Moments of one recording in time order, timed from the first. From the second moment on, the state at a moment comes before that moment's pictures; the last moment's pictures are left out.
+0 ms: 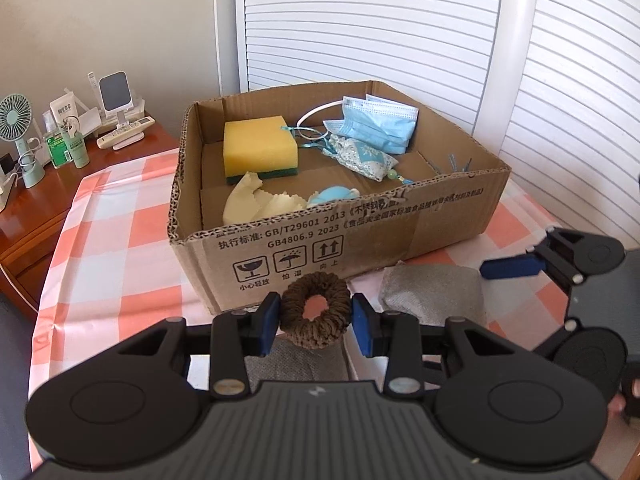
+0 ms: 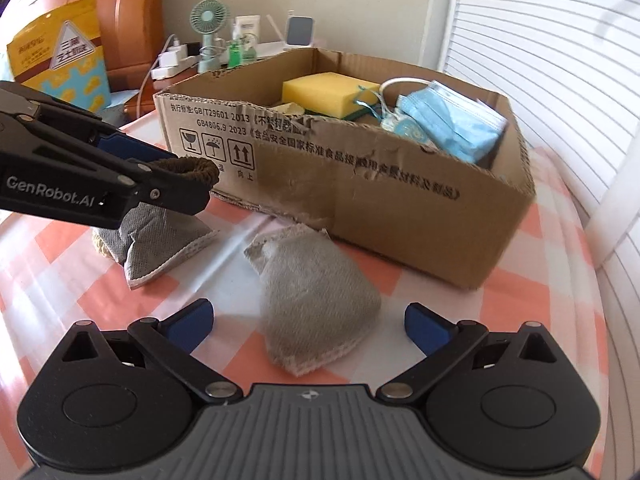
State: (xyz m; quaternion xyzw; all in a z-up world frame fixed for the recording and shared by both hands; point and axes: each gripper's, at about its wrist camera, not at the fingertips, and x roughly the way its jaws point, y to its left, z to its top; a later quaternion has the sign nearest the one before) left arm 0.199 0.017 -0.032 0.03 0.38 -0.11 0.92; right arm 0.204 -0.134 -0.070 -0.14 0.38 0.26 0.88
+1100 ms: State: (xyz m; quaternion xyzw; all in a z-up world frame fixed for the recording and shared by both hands) left arm 0.177 0.025 -0.018 0.06 0.38 -0.14 0.91; right arm 0.191 -0.134 -0.041 -0.15 0.37 0.28 0.87
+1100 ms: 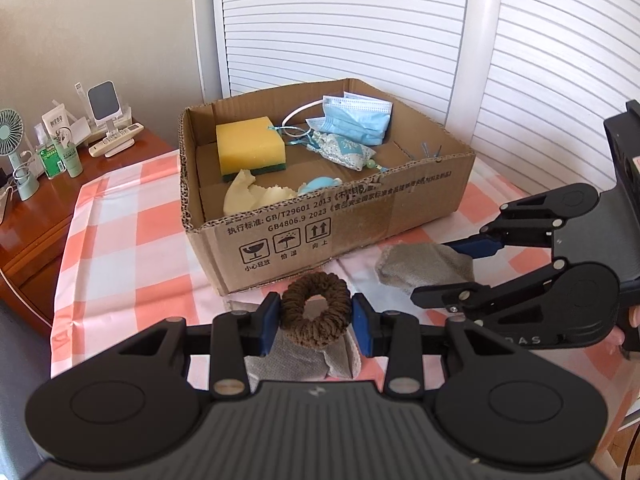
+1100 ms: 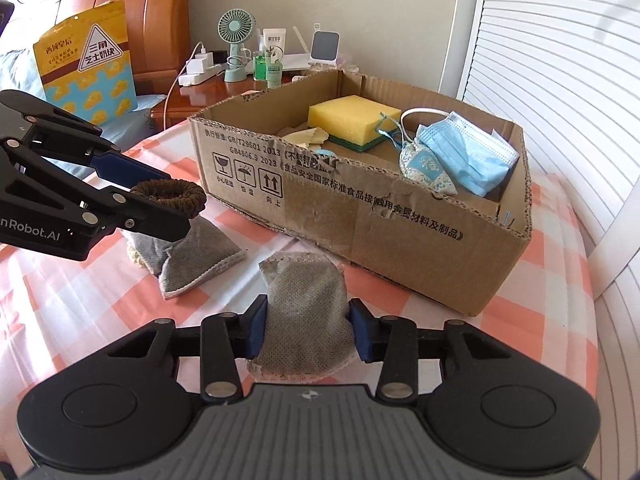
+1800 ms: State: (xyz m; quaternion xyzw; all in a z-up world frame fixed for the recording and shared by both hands) left arm 0.130 0.046 0.012 0.07 0.37 -0.15 0.92; right arm 0.201 -0.141 0.050 -0.16 0.28 0.26 0.91
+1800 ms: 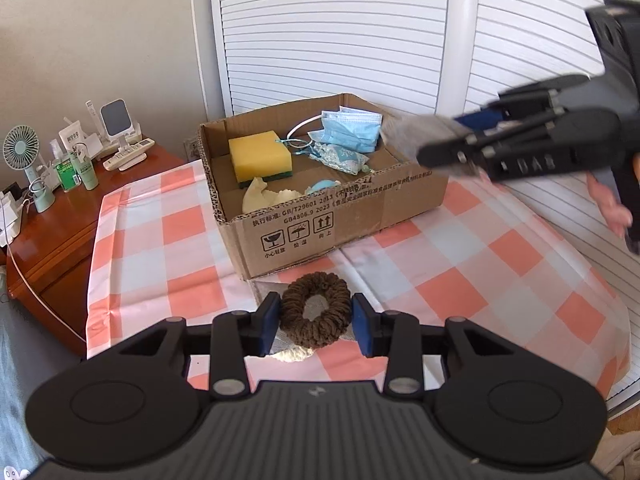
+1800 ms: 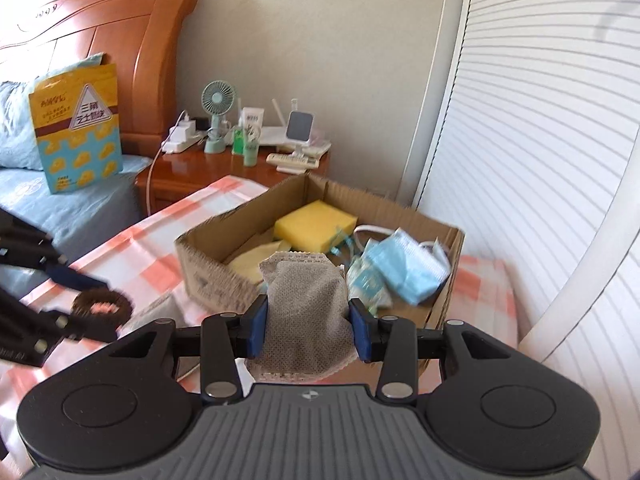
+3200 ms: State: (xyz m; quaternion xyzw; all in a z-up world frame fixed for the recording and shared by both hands) left arm 0.254 0.007 0.050 0.11 0.34 -0.16 0.92; right arm 0.166 -0.147 0.005 -0.07 0.37 0.18 0.91
